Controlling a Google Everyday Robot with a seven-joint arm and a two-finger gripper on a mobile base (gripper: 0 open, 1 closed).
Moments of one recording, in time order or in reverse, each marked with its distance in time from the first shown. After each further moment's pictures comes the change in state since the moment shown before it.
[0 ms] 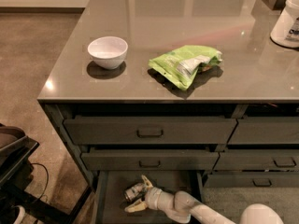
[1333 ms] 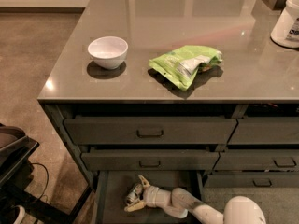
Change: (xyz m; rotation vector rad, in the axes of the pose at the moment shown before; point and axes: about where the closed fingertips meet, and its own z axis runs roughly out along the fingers) arm 0.029 -0.010 0.023 -0.061 0.014 -0.031
